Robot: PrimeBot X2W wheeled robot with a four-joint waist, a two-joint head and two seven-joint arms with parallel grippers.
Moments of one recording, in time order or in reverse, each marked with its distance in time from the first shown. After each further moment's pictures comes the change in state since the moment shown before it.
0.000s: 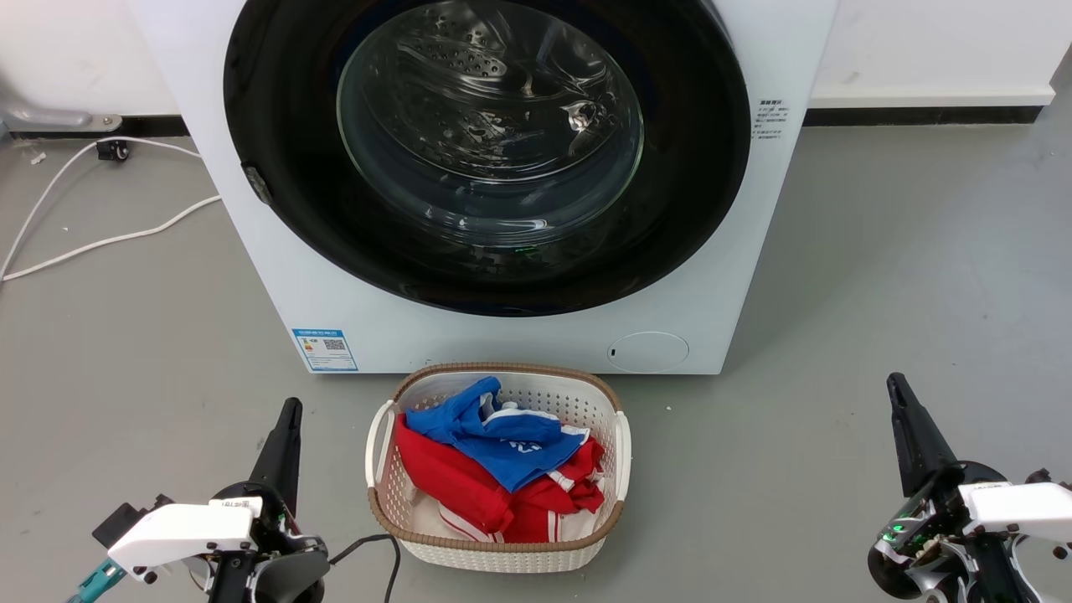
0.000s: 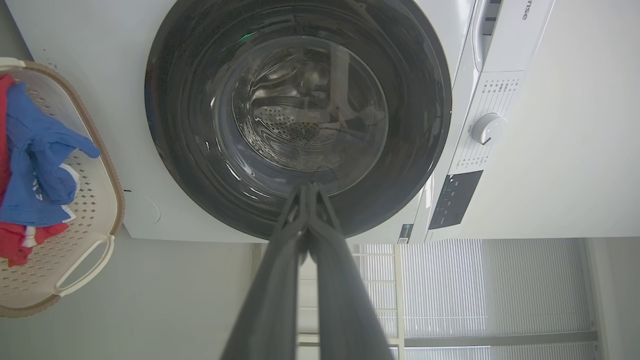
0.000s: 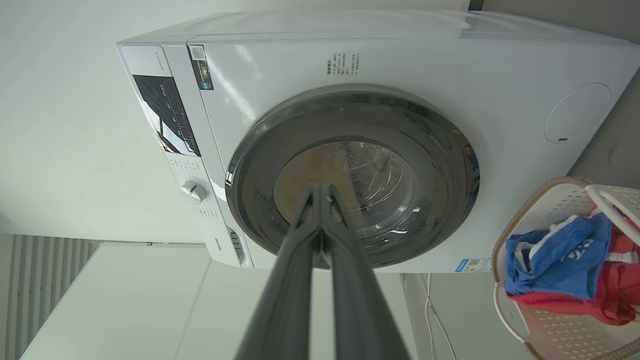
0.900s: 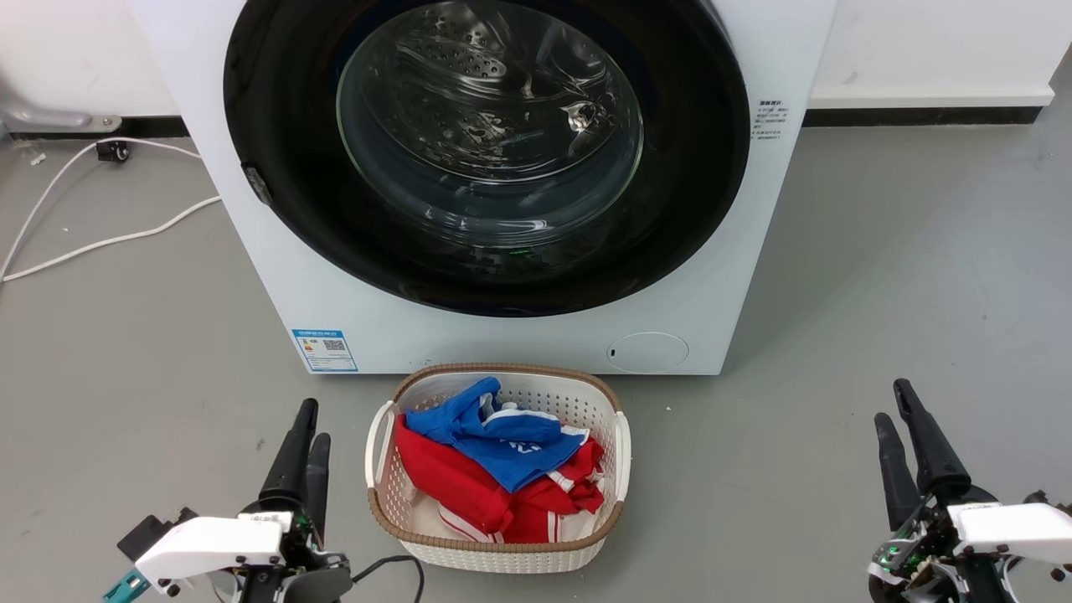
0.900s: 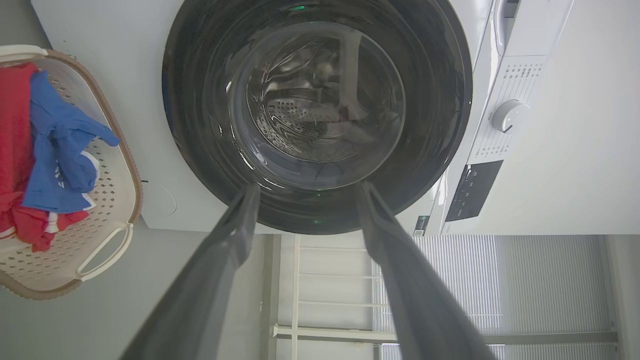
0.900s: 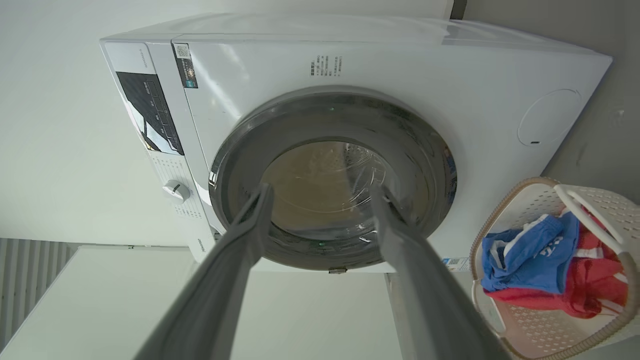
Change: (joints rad) left arm 0.029 -0.004 -0.056 0.004 0.015 0.000 -0.044; right arm 0.040 0.001 0.017 -0.008 -0.030 -0.001 -0.032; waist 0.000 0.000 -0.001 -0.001
